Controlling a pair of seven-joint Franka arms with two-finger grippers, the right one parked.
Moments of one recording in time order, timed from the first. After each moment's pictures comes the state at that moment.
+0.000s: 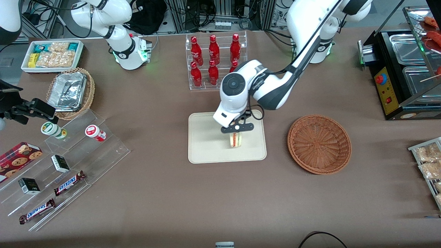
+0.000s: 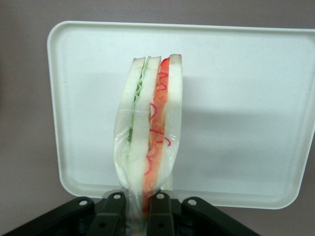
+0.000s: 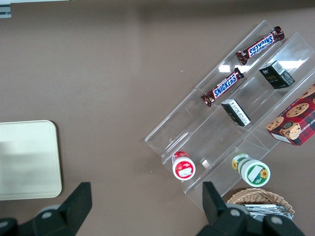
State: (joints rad) arm -0.53 0.58 -0.30 -1.57 0.14 2.04 -0.94
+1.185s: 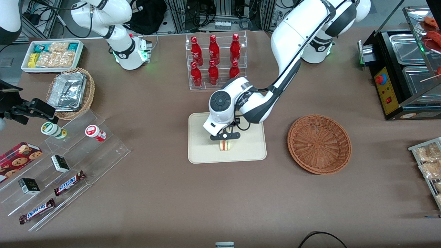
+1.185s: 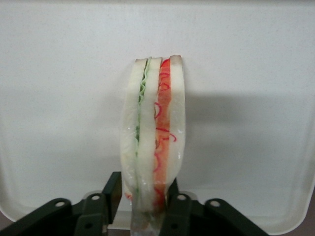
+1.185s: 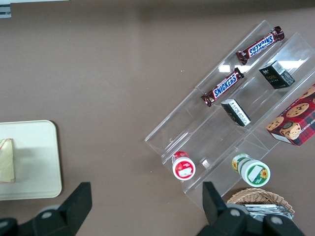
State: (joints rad) arm -0.57 0.76 -0.30 -1.44 0.14 2.08 -0.94
